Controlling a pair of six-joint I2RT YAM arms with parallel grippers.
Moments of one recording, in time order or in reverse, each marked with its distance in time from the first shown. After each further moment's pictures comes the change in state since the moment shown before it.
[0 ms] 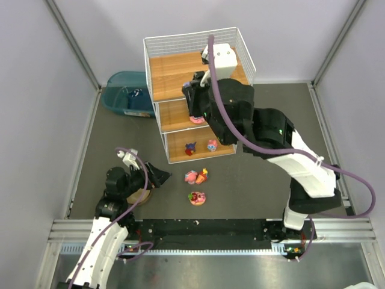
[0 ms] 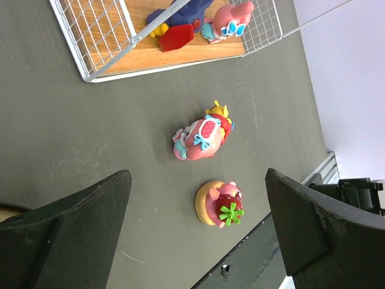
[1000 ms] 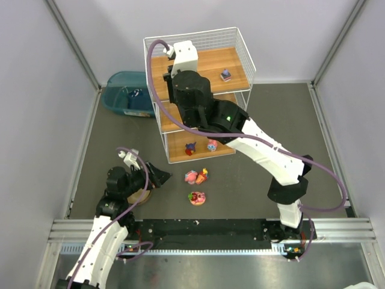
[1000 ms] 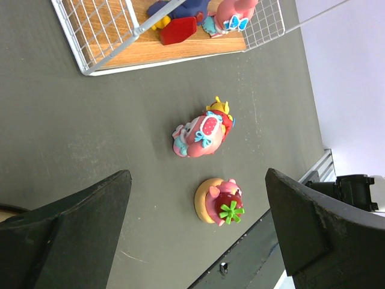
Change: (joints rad) left arm 0.000 0.022 -0.018 0.025 0.014 -0.014; right arm -0.167 0.201 -0.018 0.242 -0.032 -0.217
